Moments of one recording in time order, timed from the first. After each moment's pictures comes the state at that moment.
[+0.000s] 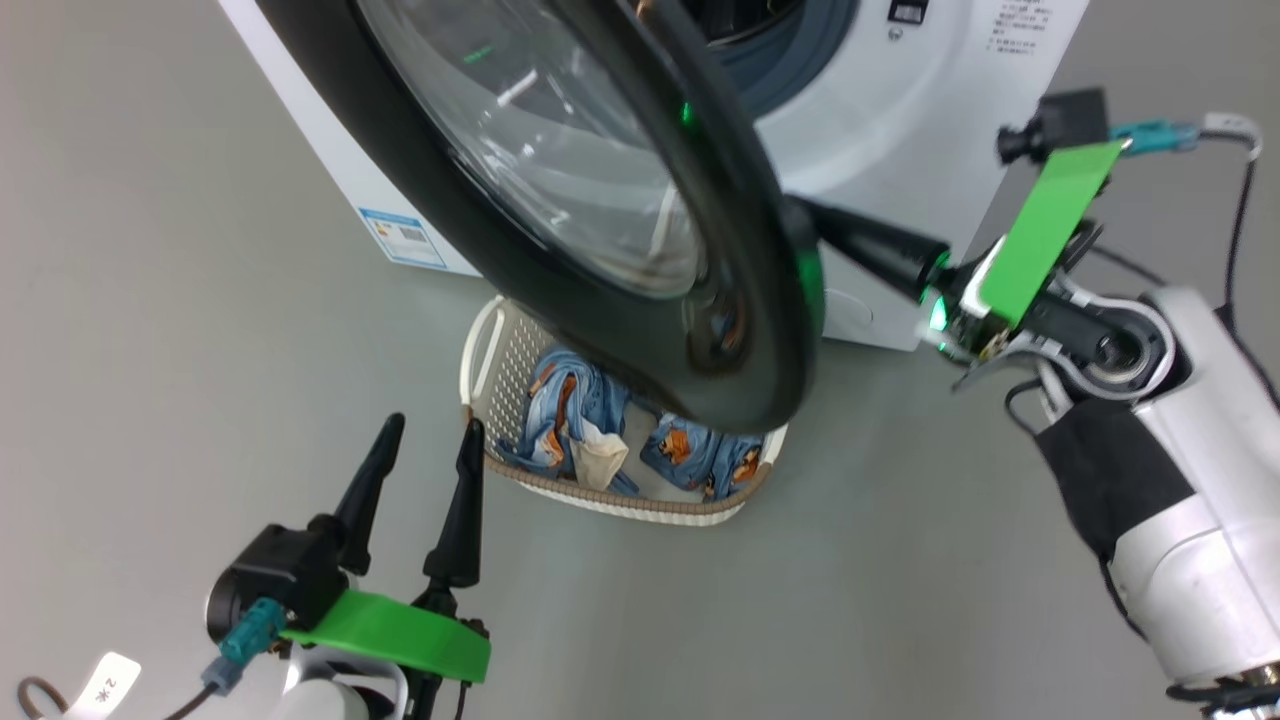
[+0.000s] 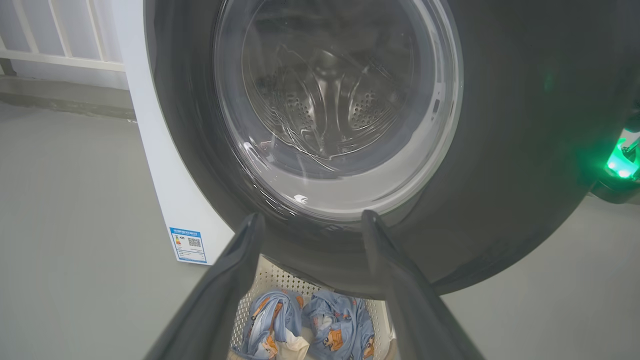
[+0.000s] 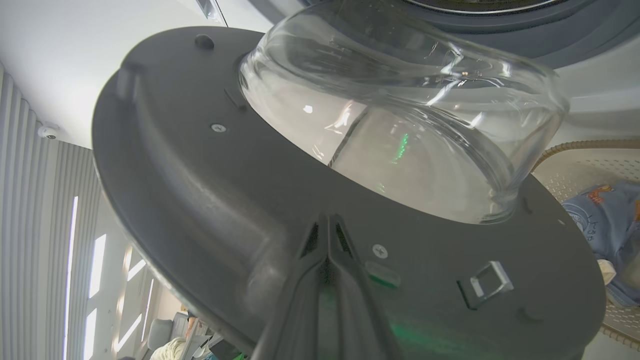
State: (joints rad) left arm -0.20 0.03 -0.23 0.14 -0.33 -0.13 -0.26; right arm -0.83 -0.25 0.31 0.47 1.60 0.13 0.67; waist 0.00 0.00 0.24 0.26
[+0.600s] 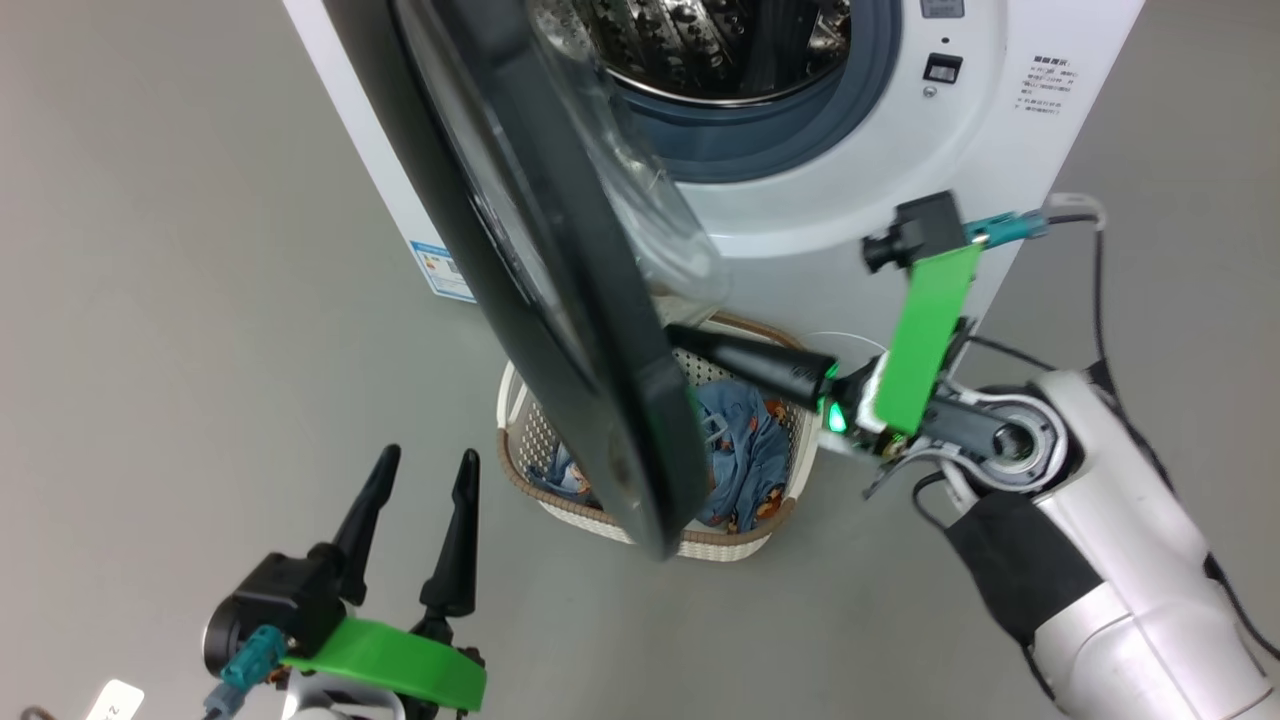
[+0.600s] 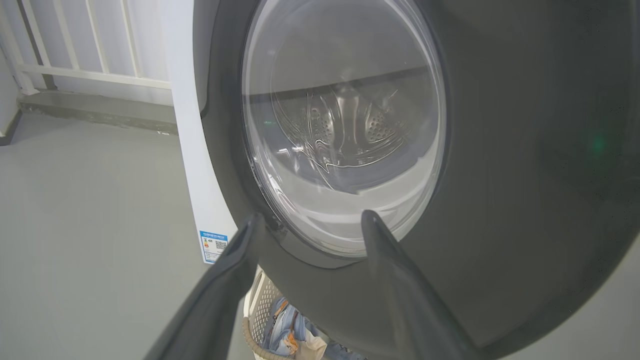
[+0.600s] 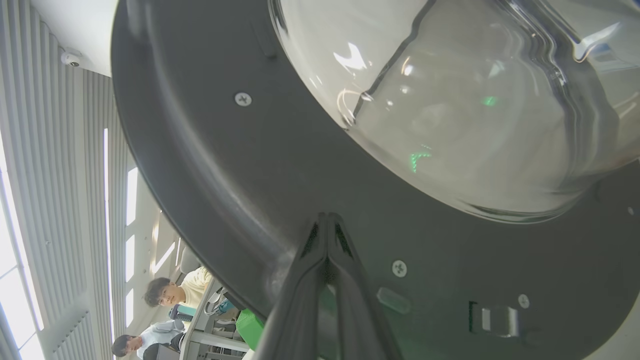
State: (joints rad) left arm -0.15 0.03 -0.22 0.14 -0.31 -0.13 -0.26; right arm -0.70 -0.16 0.40 0.36 1.60 0.13 0.74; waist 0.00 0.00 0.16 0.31
